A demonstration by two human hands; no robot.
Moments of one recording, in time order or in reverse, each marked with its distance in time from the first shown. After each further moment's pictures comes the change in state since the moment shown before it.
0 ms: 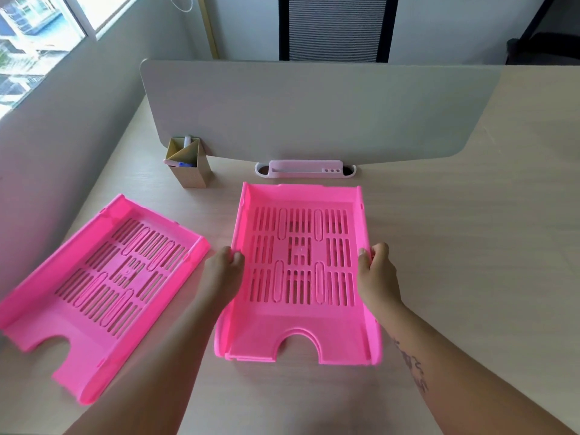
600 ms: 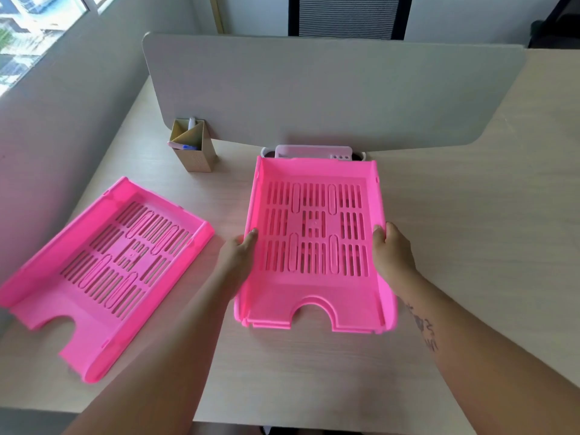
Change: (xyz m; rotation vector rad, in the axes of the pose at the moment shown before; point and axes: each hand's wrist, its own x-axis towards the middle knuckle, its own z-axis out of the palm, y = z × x) left_hand 0.005 0.006 0.014 -0.362 -0.146 -0.166; right_hand 0.039 0.004 -0.006 -0.029 -0.029 0.002
